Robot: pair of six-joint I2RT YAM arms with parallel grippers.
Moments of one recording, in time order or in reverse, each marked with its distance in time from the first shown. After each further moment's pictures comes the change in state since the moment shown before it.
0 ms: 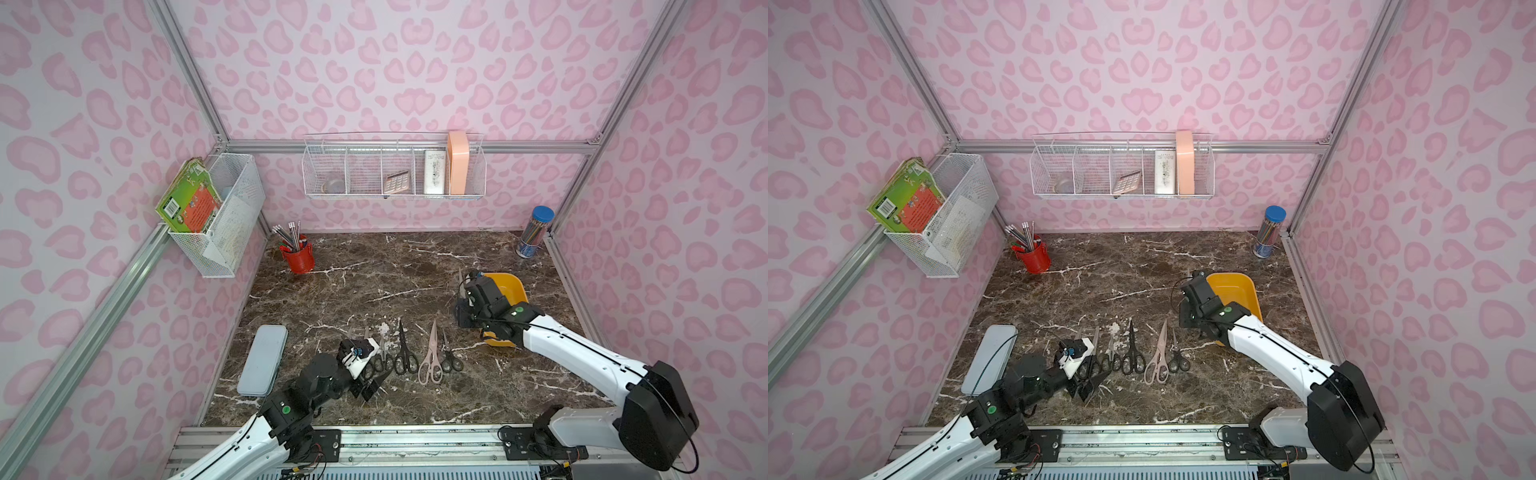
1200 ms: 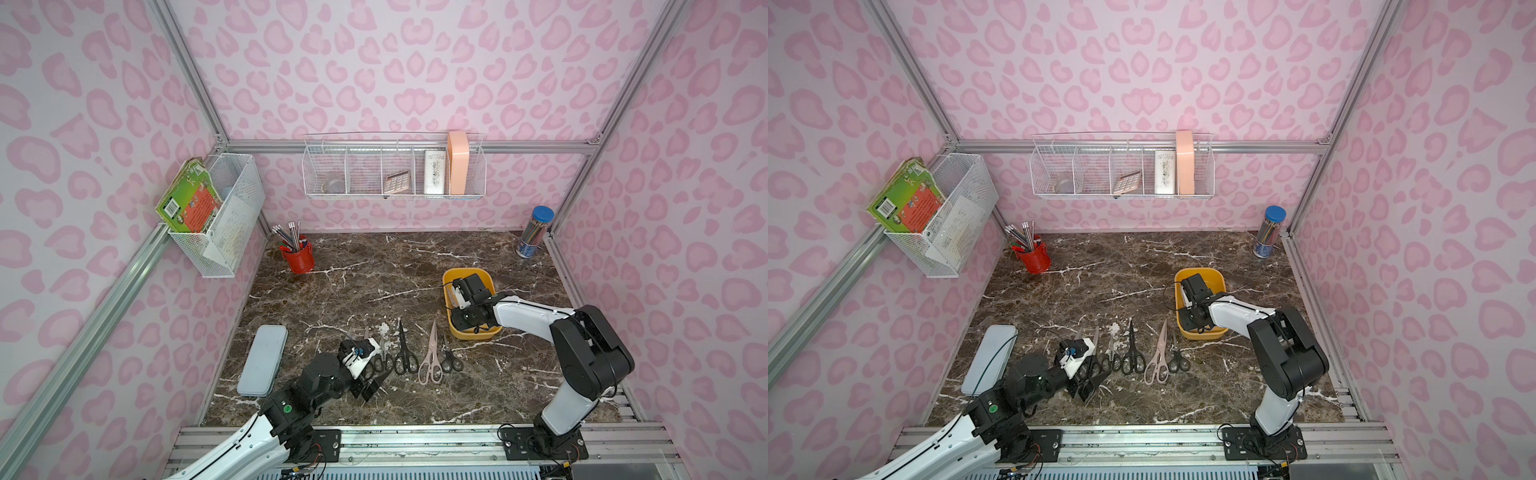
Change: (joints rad) left arm 0.000 0.018 0.000 -0.003 -0.005 -0.002; right arm -0.090 0.436 0.044 0.136 -0.138 -0.306
